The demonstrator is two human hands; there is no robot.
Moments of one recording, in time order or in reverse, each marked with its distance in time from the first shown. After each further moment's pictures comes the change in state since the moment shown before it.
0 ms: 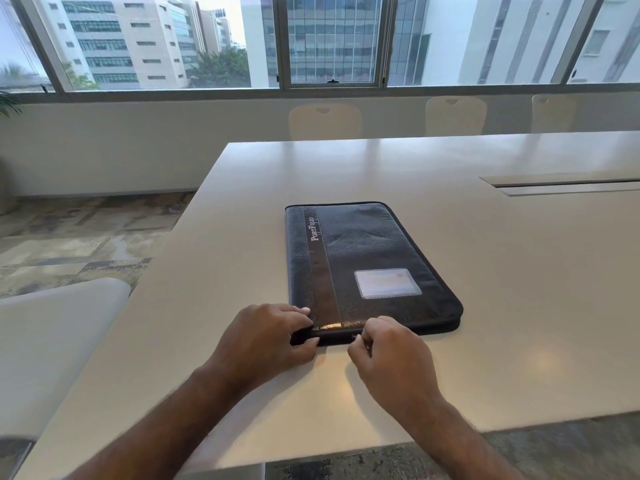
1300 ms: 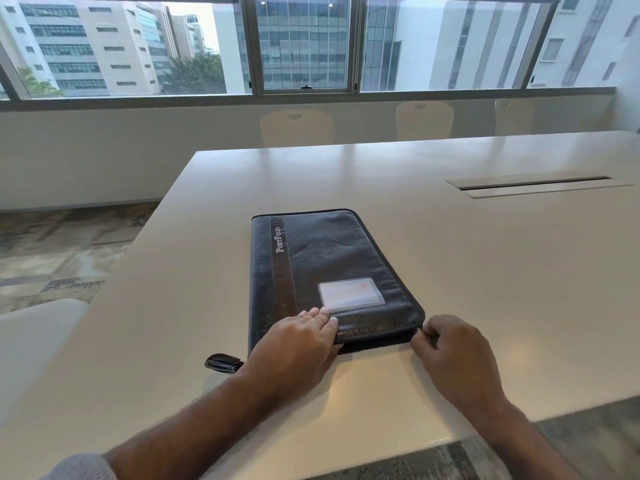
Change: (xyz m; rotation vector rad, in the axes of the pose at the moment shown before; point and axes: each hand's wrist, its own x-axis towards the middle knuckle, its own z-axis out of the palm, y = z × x) left_hand 0.047 0.050 0.052 0.263 -0.024 0.270; right_hand 0.004 0.109 -0.054 -0.017 0.160 0.206
